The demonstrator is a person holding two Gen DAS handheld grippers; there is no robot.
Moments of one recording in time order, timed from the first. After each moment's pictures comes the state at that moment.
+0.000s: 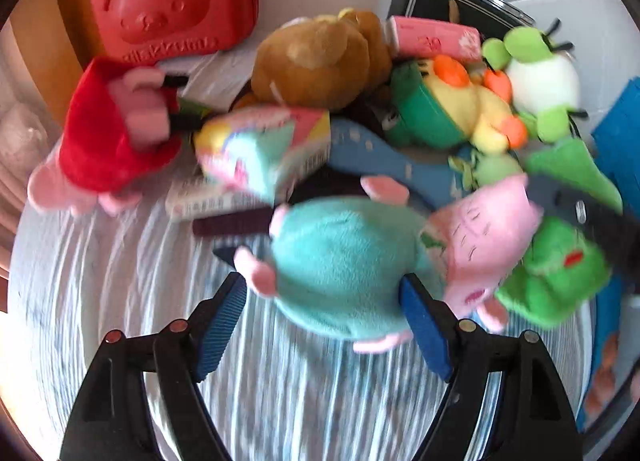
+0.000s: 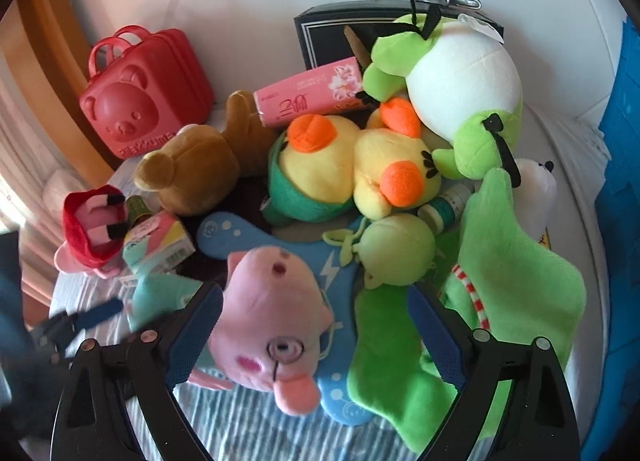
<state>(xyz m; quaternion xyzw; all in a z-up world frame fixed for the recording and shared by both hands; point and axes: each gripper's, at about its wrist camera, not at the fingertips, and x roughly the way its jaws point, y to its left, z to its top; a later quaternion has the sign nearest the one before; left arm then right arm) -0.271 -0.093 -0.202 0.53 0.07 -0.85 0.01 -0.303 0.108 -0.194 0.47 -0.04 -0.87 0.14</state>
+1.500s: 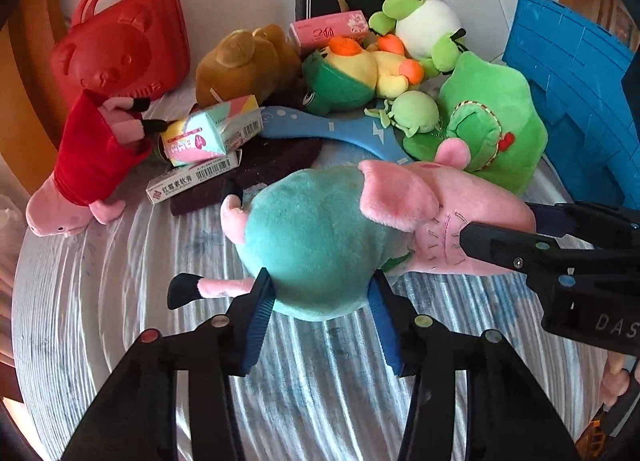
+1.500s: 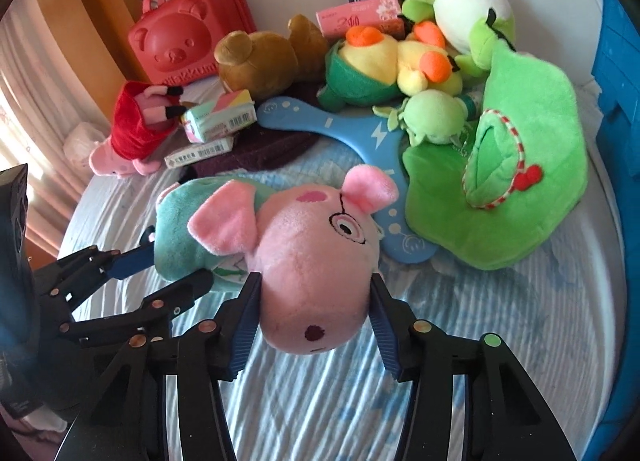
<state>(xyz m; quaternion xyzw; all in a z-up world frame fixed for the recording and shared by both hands) -0.187 -0.075 -0.196 0.46 -0.03 -0.88 -0.10 -0.175 0.088 -0.220 0.48 -0.01 -0.86 0.17</state>
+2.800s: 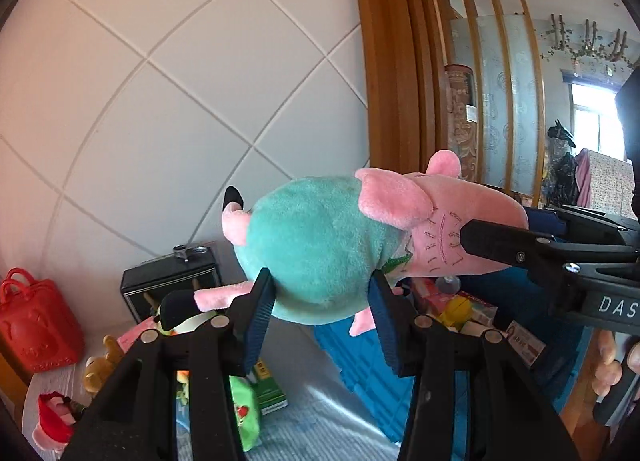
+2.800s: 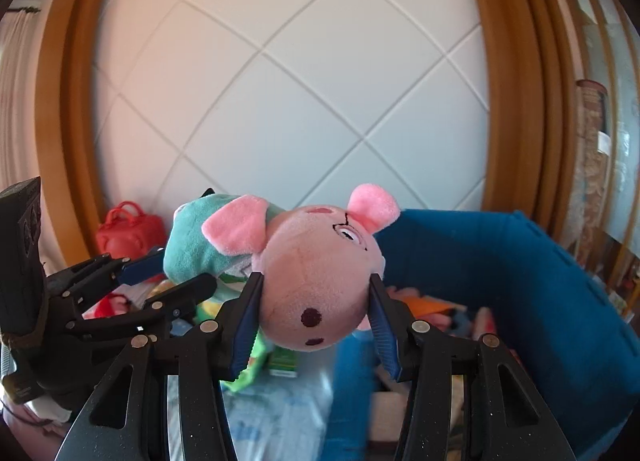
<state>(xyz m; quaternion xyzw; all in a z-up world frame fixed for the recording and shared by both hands) -0.122 0.214 0.083 0.16 -0.08 -0.93 -0.31 -0.031 0.358 0.069 0.19 -0.02 -0.98 0.01</state>
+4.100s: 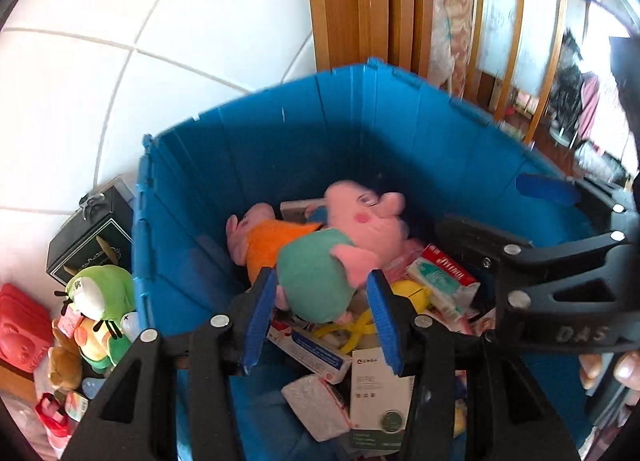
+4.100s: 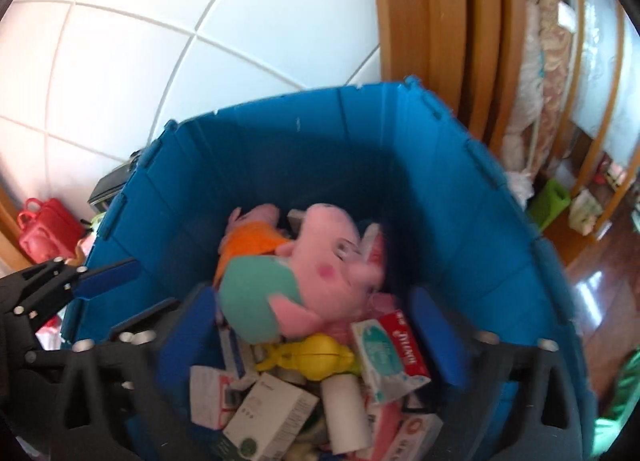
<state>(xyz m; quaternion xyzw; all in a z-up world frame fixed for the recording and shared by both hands) -0.201 0.457 0.051 0.39 -0.17 -0.85 -0.31 -0.129 0.602 0.013 0.39 -0.09 -0.91 -0.08</state>
